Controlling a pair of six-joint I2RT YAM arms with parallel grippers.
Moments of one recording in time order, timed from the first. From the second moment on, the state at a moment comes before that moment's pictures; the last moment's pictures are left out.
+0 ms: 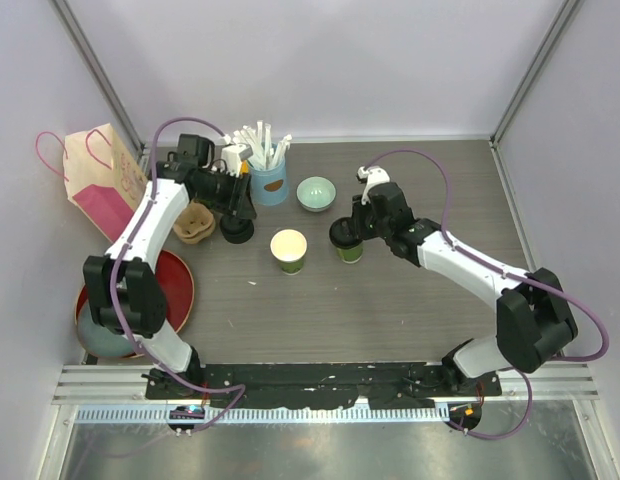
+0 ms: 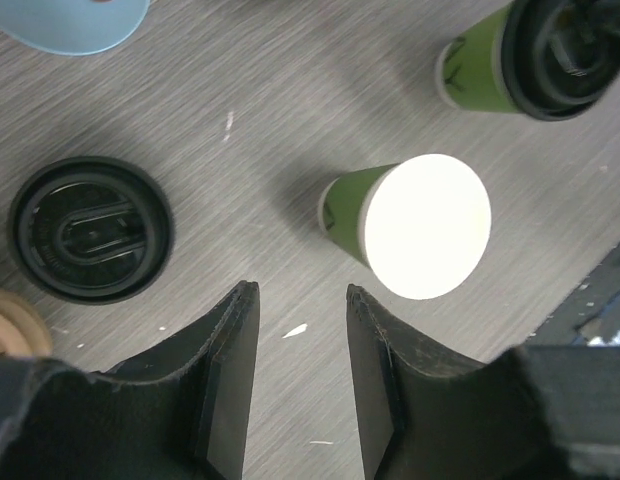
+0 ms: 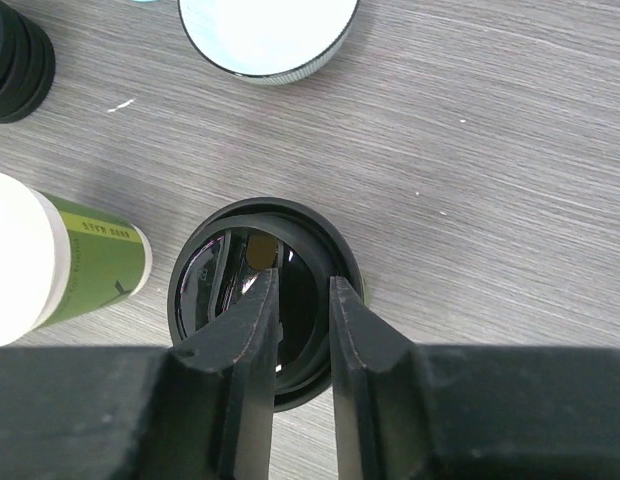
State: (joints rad) left arm -0.14 1.64 1.49 -0.85 0.61 0.19; right arm 0.56 1.45 0.97 -0.12 0.10 0.24
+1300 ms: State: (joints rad) left arm -0.22 1.91 1.47 -0.67 0.16 0.36; right arm 0.55 1.34 0.99 -0.24 0.04 0.15
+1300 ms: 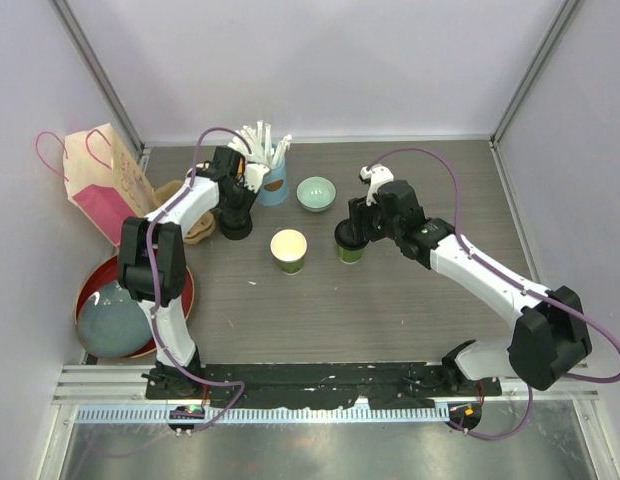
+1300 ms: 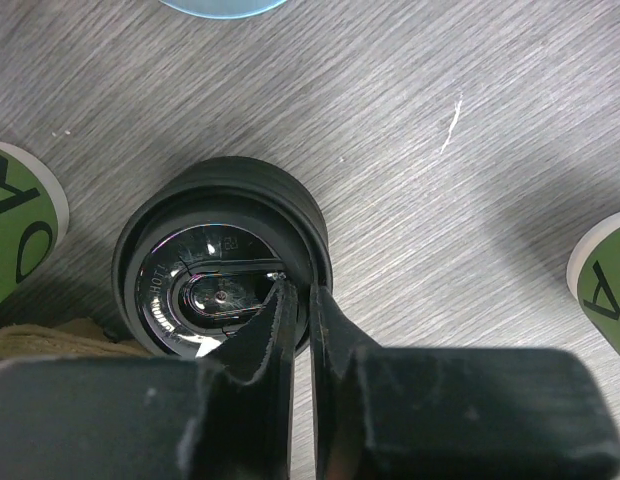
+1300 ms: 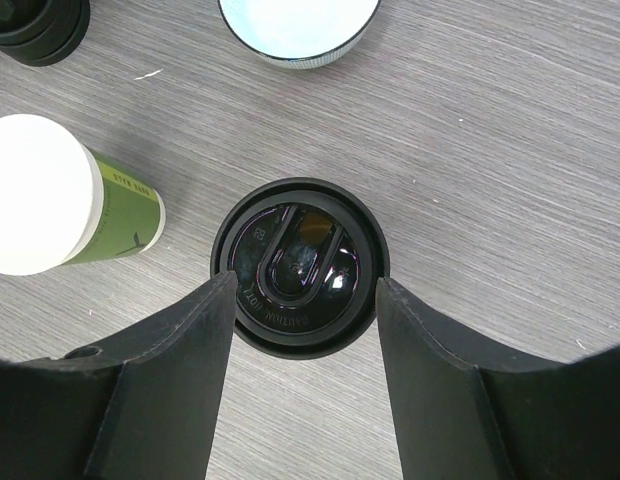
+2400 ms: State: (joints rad) left arm -0.35 1.51 1.50 -0.94 0.49 0.42; right arm 0.55 1.22 0.99 -0.29 0.07 0.15
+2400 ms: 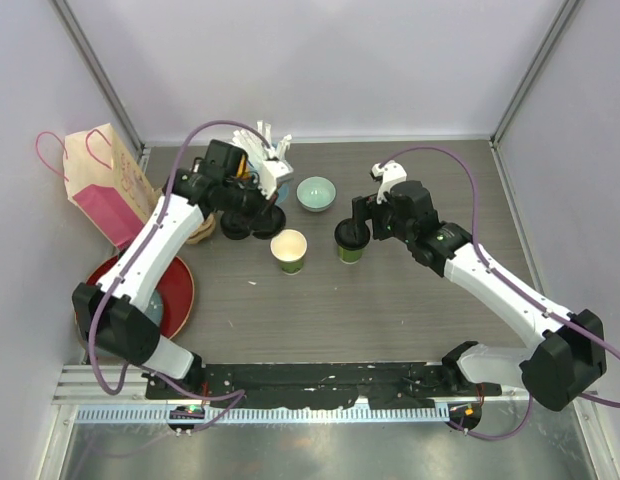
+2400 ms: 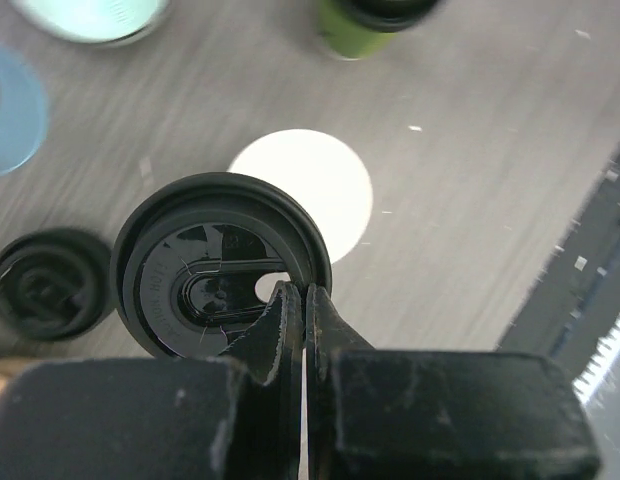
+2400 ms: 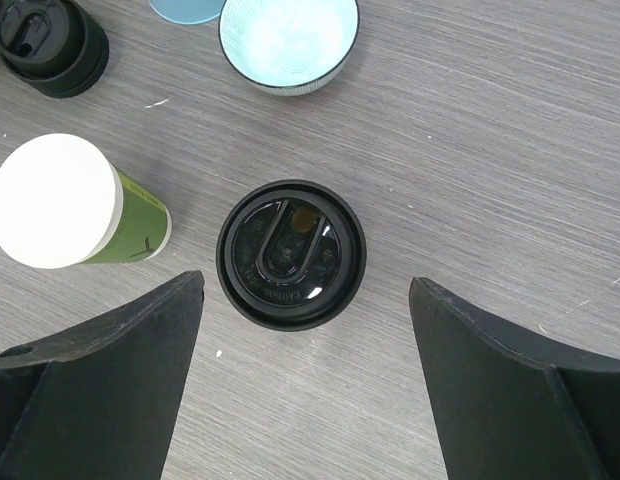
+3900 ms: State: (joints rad) left arm -0.57 1.69 1.47 -0.91 0.44 0.45; right arm 0.55 1.20 0.98 -0.31 0.07 0.15
